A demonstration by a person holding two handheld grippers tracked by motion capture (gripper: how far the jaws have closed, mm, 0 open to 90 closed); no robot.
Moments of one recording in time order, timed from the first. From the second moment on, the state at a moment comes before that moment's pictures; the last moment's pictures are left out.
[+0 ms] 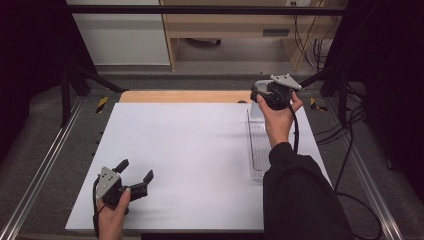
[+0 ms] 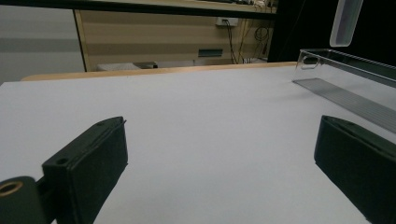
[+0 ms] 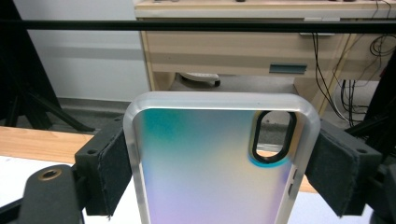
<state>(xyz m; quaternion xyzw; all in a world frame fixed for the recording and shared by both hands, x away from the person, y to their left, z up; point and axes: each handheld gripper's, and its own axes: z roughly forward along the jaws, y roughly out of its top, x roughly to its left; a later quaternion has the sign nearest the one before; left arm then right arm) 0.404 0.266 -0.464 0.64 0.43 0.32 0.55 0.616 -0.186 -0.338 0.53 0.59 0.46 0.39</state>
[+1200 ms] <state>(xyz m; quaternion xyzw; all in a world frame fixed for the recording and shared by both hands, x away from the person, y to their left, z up) 0.403 0.264 -0.464 0.64 0.42 0.32 0.55 0.649 -0.184 -0.396 0.58 0.57 0.42 0.40</state>
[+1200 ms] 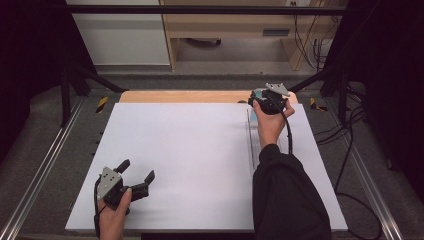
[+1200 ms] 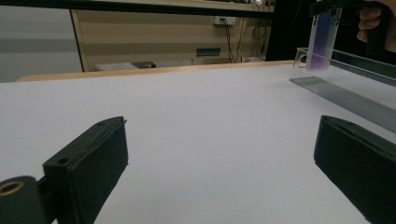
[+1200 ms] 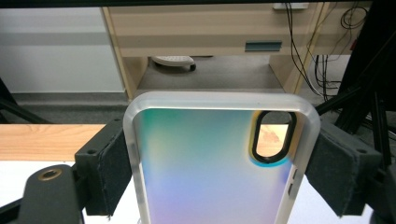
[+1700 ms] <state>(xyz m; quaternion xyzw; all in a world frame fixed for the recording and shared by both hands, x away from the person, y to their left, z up) 0.403 0.262 -0.464 0.65 0.42 0.32 0.55 0.649 -0.184 -0.409 0.58 0.57 0.41 0.40</state>
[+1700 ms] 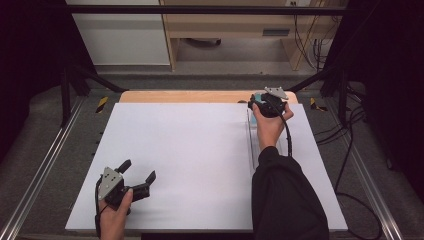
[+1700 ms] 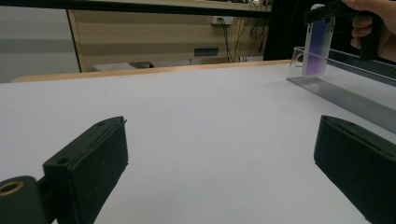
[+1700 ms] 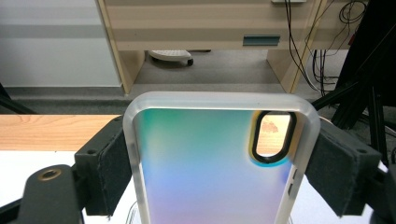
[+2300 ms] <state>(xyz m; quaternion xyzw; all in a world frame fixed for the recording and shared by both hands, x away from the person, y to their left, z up) 0.403 0.260 -0.464 0.65 0.42 0.31 0.55 0.652 -0.180 -0.415 0.58 0.58 0.41 0.40</state>
